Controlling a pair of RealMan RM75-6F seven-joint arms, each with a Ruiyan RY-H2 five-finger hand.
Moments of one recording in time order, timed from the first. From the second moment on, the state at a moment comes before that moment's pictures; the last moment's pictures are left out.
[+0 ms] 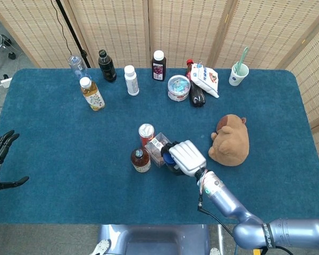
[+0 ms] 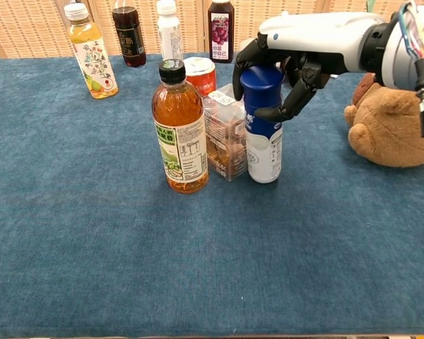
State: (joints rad) left arm -0.18 -0.87 -0.04 -1.80 1.49 1.38 -0.26; right arm 0.87 -1.33 0.20 -1.96 -0.93 1.00 -0.50
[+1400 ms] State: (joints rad) left arm -0.18 -0.87 -0.04 -1.79 1.52 1.38 -0.28; right arm 0.84 -1.22 0.14 -2.07 -1.01 1.02 -0.48
